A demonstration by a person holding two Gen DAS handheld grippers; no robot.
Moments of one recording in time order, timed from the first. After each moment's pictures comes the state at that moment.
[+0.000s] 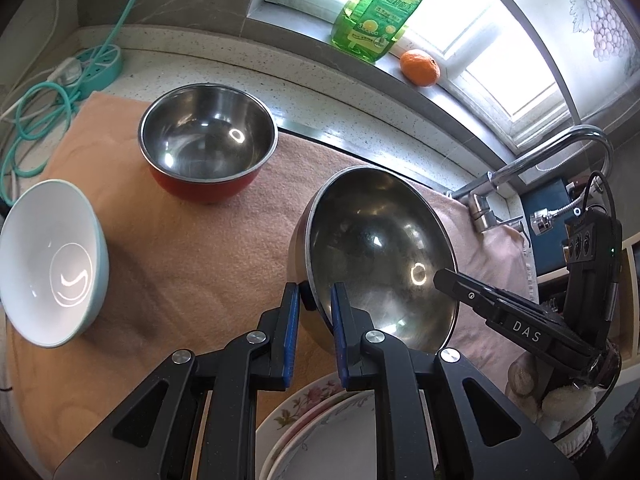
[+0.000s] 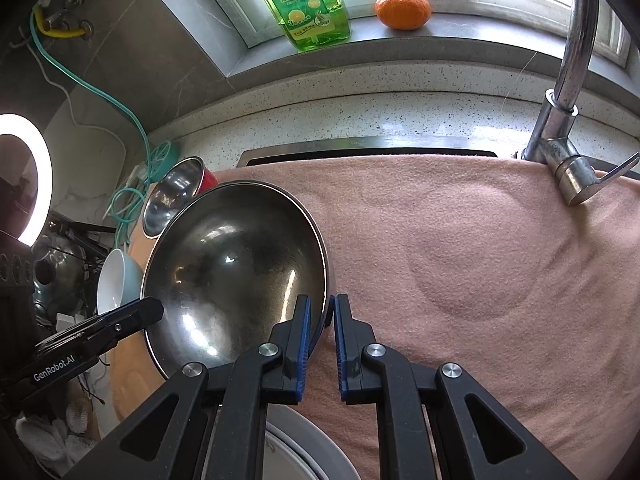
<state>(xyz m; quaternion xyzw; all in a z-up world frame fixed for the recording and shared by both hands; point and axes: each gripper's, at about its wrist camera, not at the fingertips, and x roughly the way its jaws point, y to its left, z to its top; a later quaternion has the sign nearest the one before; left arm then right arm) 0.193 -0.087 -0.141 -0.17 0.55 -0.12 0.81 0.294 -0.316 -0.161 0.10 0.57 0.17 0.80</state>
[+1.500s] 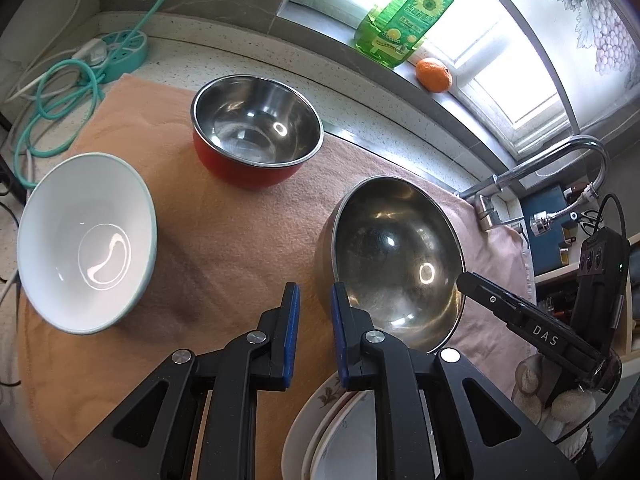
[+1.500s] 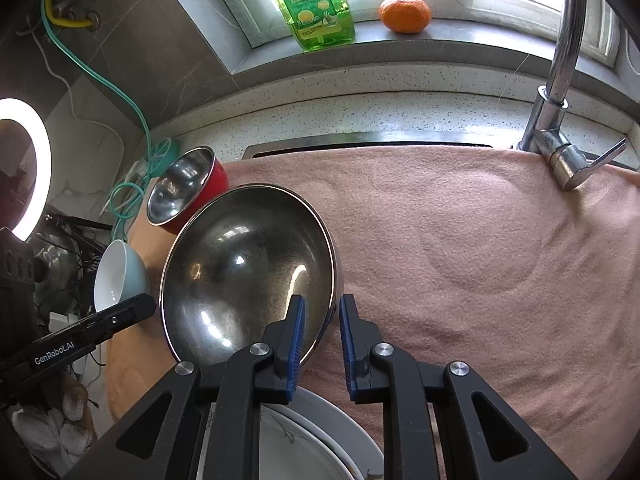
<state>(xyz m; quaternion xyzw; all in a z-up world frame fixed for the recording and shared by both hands) 0.175 -0.049 -0.143 -0.19 0.55 -0.12 0.81 0.269 -0.305 -0.155 0.10 0.55 0.15 0.81</state>
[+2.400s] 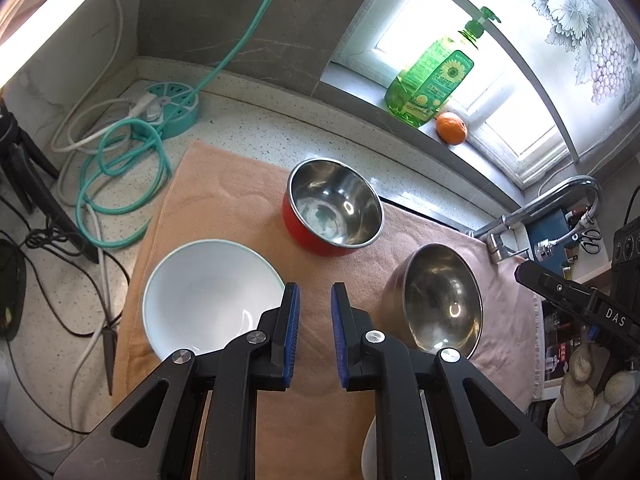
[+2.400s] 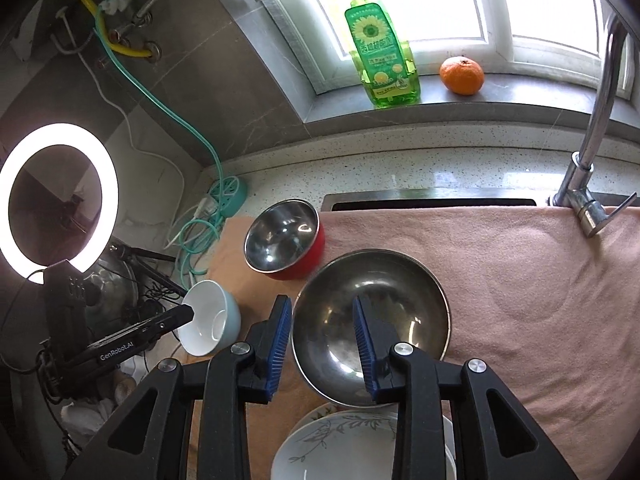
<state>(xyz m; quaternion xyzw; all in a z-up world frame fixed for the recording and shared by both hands) 0.188 0.034 -0.106 -0.18 0.50 -0.10 0.84 0.270 -0.241 -0.073 0.13 0.51 0.21 0.83</state>
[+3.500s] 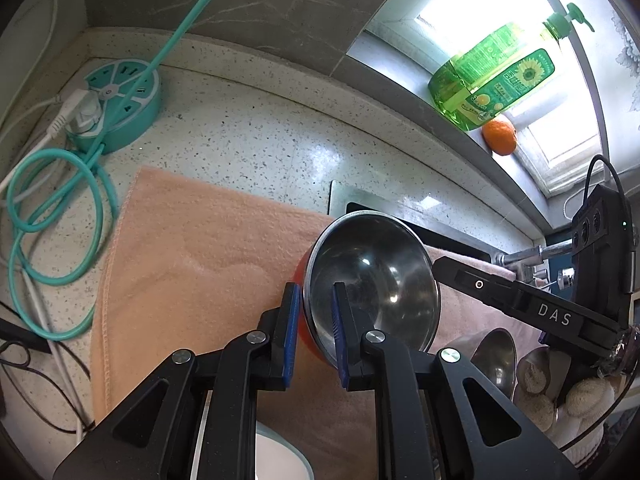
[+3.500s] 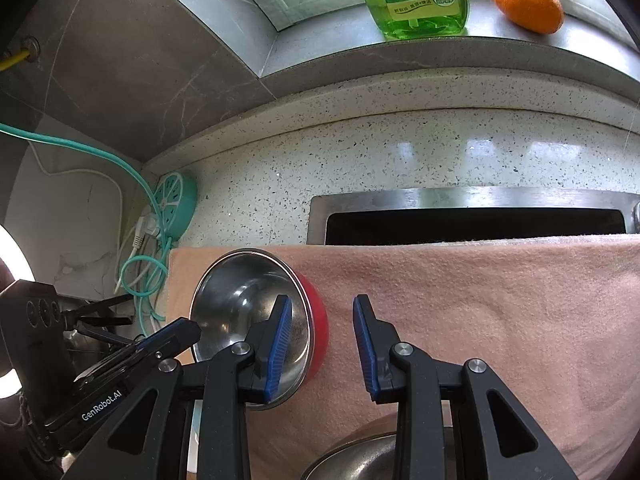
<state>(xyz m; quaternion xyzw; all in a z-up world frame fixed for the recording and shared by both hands) 0.307 0.038 -0.171 -0.19 0.57 -0.11 0.79 0.415 -0.176 -0.183 0.15 0.61 0.16 0.76</state>
